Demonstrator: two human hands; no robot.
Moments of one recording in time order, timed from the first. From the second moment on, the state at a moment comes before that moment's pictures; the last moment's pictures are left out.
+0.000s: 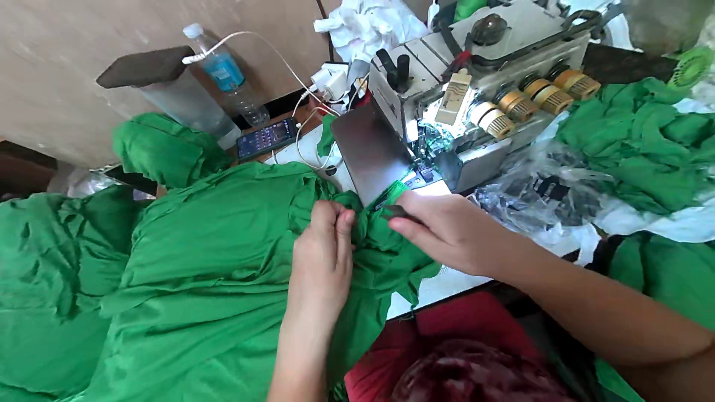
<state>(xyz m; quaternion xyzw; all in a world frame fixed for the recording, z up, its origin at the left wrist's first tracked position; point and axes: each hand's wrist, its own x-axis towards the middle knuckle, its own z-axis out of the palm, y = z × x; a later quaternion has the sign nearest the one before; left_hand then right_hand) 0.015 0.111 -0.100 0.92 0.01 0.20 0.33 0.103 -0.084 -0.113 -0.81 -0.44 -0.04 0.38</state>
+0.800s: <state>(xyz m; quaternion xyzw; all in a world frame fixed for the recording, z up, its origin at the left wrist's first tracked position) 0.014 0.100 -0.088 0.89 -0.07 0.25 0.37 0.120 -0.086 -0.084 -0.94 -0.33 -0.10 0.06</state>
